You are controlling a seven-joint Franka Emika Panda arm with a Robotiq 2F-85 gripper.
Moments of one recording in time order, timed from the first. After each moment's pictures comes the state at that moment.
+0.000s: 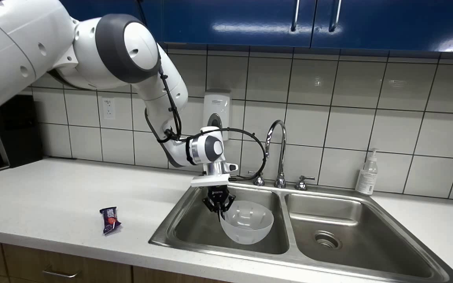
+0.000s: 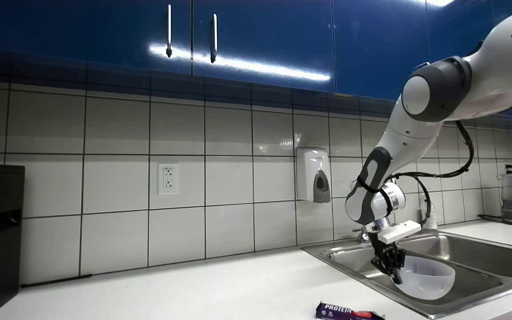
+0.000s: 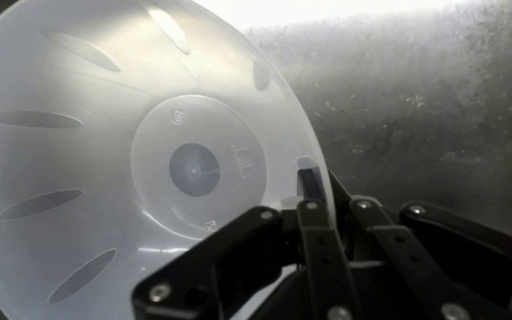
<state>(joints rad) -0.18 0.89 -0.16 -1.54 -0.20 2.31 -0.10</state>
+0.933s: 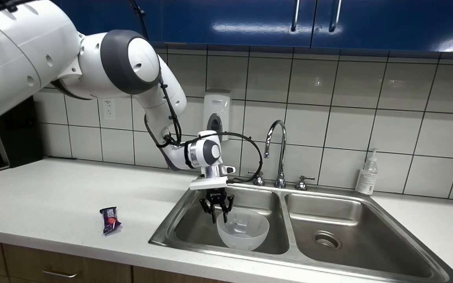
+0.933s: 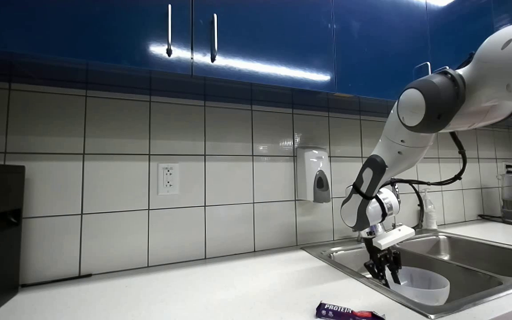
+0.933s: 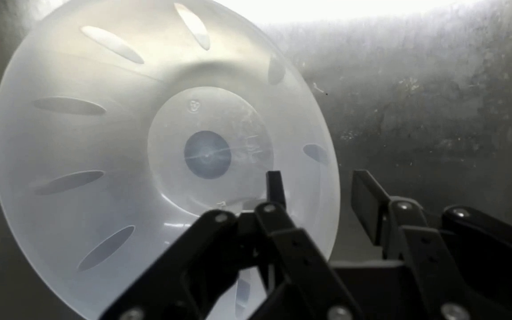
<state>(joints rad) -0.16 0.95 -0.17 -1.47 -0.20 2.30 -0.10</state>
